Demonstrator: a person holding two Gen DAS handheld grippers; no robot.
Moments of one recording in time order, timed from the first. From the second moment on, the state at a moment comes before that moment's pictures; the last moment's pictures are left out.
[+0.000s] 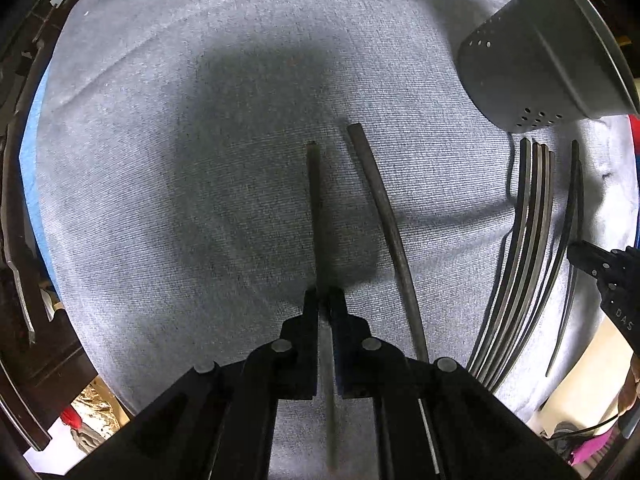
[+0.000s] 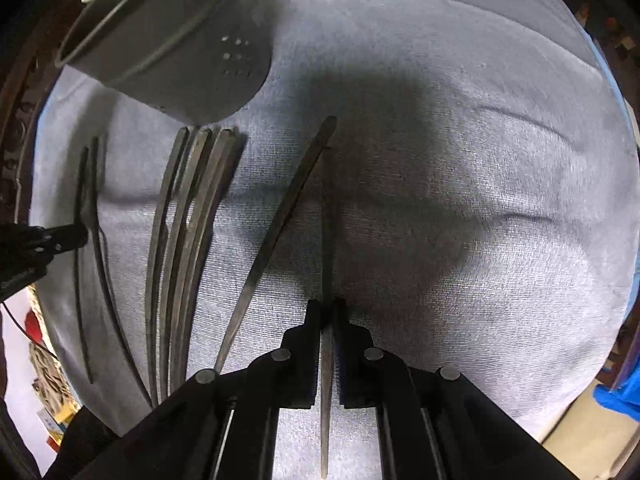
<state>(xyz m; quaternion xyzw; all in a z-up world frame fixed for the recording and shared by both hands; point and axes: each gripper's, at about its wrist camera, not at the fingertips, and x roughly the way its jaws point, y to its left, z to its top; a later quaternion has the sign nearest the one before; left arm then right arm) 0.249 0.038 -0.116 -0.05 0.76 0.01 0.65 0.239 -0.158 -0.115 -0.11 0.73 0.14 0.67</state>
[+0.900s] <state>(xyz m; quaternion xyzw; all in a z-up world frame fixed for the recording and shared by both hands) 0.204 0.108 0.014 -0.23 0.57 -0.04 0.79 0.242 -0.258 -0.027 0.16 0.57 0.18 0.78</state>
